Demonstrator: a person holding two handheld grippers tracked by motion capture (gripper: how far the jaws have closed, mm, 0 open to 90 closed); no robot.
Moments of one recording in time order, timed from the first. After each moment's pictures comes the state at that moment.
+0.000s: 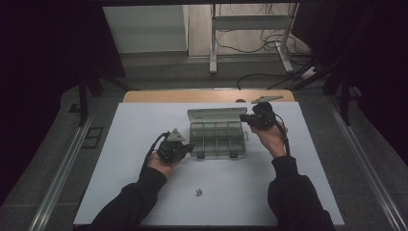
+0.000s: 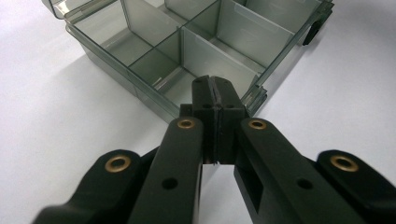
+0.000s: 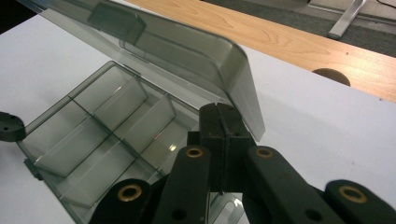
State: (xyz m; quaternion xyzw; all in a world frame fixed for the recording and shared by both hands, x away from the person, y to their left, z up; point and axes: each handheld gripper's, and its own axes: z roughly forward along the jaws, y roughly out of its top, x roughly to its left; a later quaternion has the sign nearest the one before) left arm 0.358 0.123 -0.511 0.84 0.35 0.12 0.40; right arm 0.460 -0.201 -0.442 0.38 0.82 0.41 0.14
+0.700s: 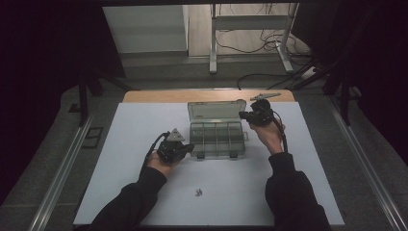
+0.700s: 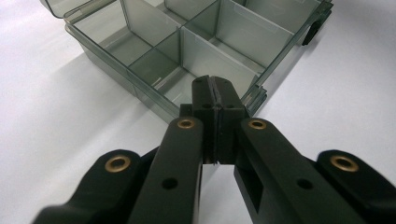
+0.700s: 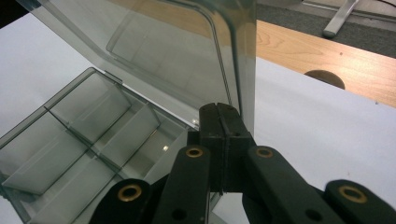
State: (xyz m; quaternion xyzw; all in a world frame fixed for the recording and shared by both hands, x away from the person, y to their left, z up) left arm 0.358 0.123 -0.511 0.84 0.35 0.12 0.40; right arm 0.478 -0.200 -0.450 0.39 0.81 0.41 0.14
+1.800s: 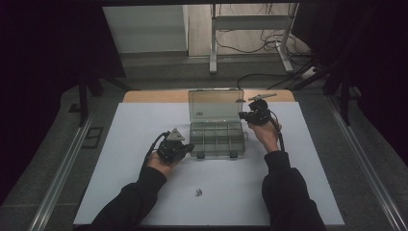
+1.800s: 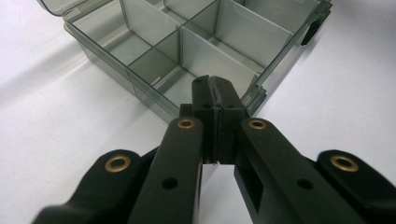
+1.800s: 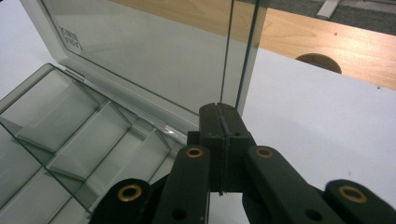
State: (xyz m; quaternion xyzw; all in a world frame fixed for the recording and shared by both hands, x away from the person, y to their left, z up) left arm 0.359 0.124 -0.511 0.84 0.35 0.11 0.40; right arm 0.501 -0.199 -0.475 0.42 0.81 0.39 0.14
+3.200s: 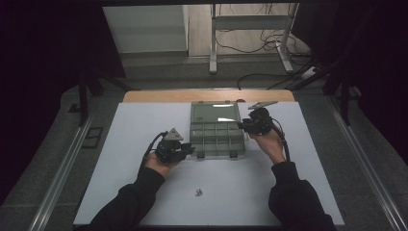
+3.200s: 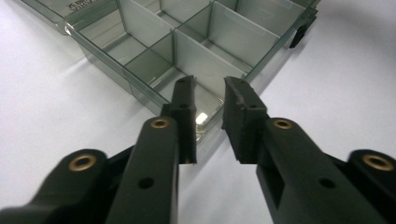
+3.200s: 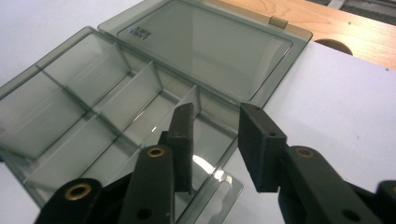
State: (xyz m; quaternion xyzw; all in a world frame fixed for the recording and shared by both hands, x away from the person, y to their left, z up) left arm 0.352 0.127 -0.502 0.84 0.35 0.10 0.40; right arm 0.457 -0.199 -0.465 0.39 0.83 0.37 0.14
